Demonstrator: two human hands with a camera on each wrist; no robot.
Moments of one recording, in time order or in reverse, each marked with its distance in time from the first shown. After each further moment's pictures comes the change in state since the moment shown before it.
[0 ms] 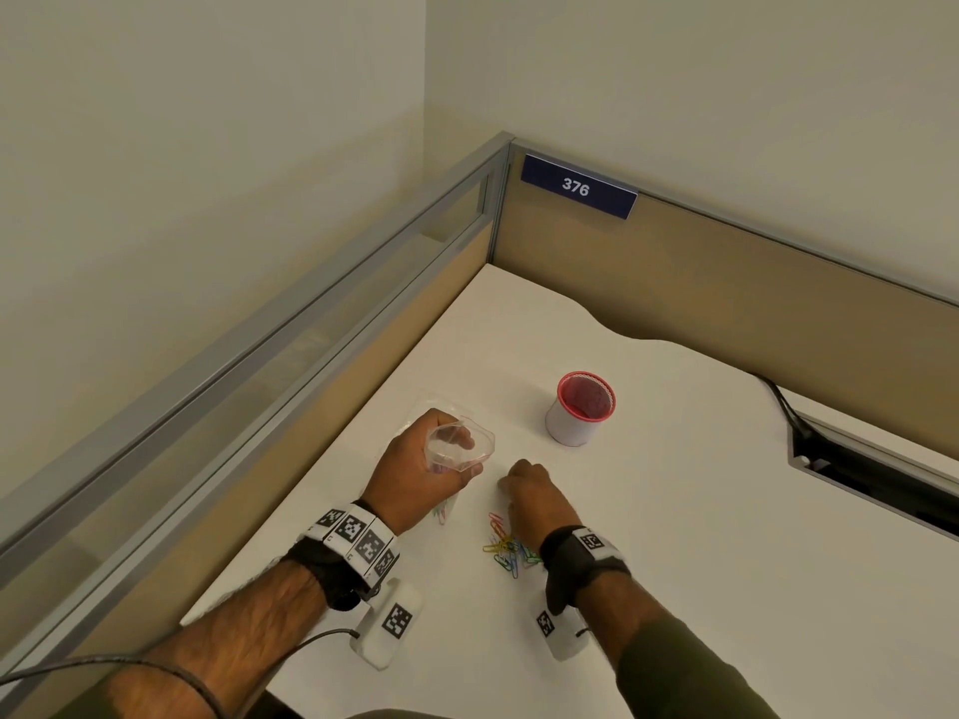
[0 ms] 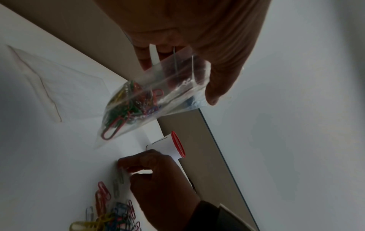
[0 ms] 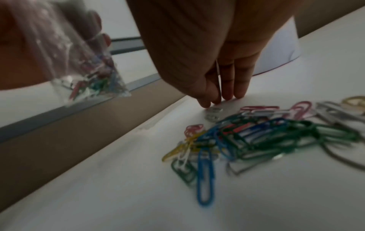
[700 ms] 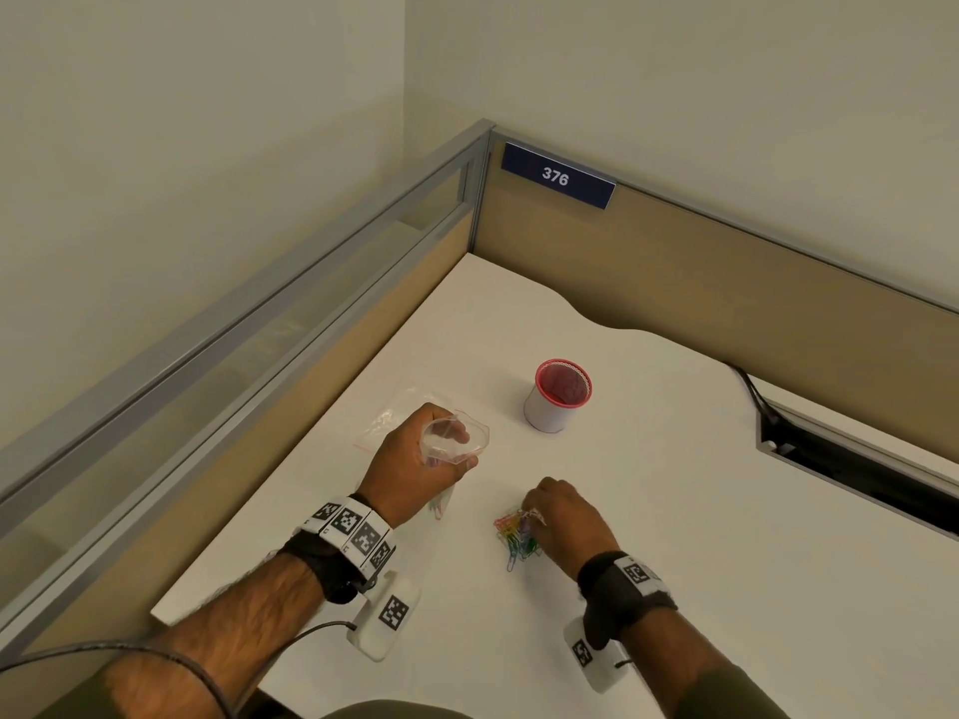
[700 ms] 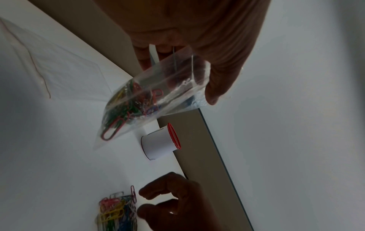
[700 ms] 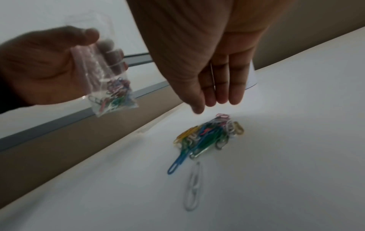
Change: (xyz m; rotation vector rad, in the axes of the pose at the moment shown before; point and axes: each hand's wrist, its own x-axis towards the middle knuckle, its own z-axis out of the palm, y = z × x) left_hand -0.004 0.000 0.022 -0.032 -0.004 -0.005; right_hand -0.062 0.048 -0.009 -0.022 0.054 -0.024
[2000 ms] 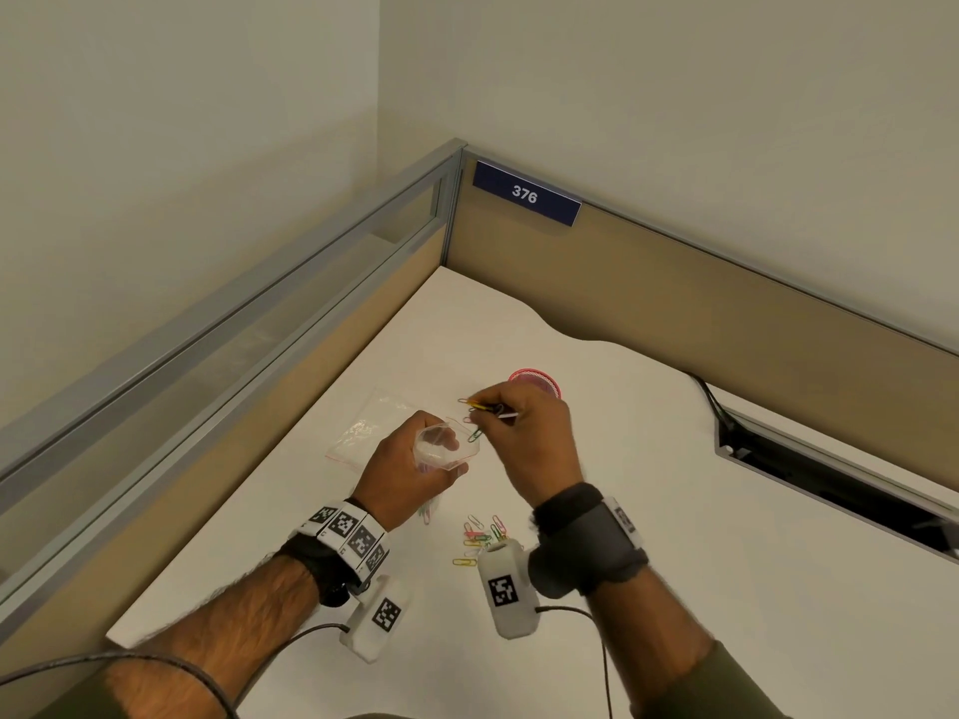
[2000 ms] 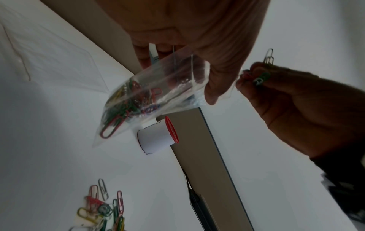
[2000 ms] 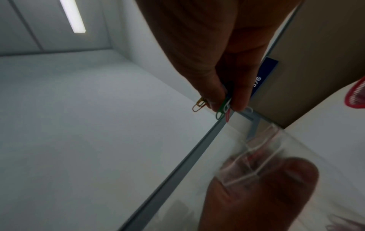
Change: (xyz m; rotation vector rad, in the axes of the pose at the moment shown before) left_hand 0.007 0.000 0.017 0.034 -0.031 0.004; right_hand 0.003 -0.101 -0.131 0.582 0.514 -0.034
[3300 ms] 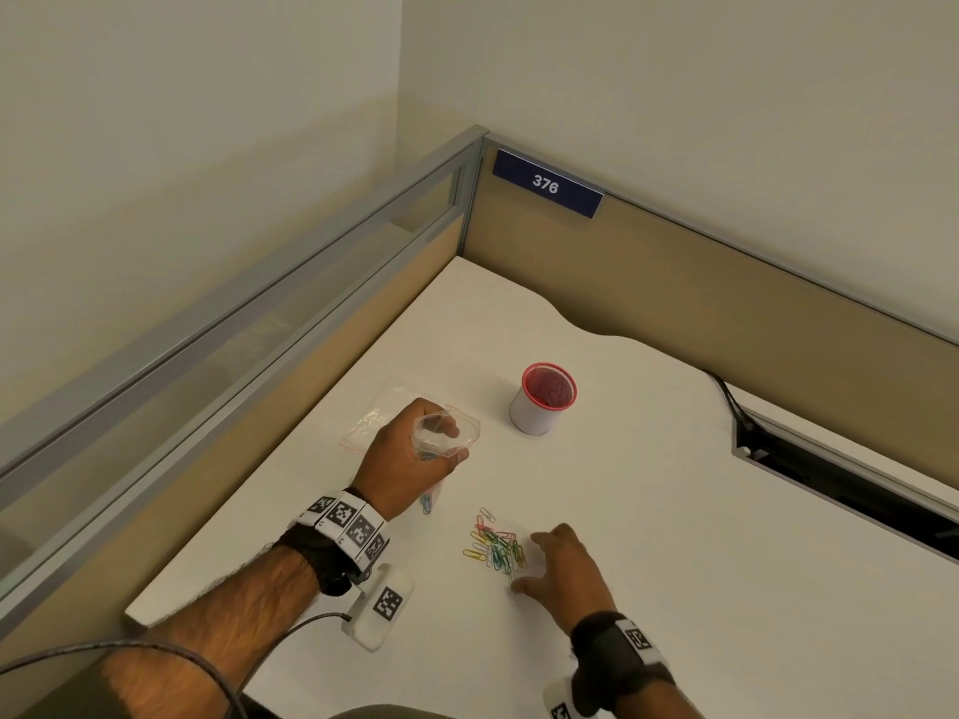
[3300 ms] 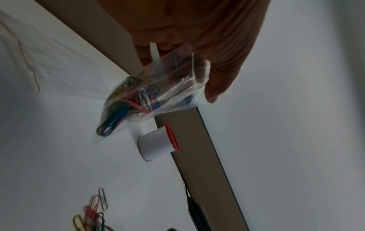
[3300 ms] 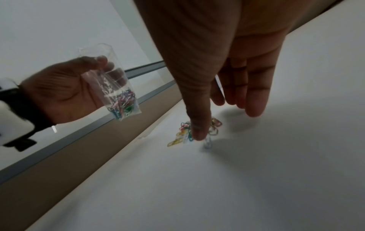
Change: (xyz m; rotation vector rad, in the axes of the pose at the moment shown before) left_hand -0.002 -0.003 -0.013 -0.008 0.053 -0.005; right_hand -0.108 0.150 0.032 -0.464 -0.473 0.404
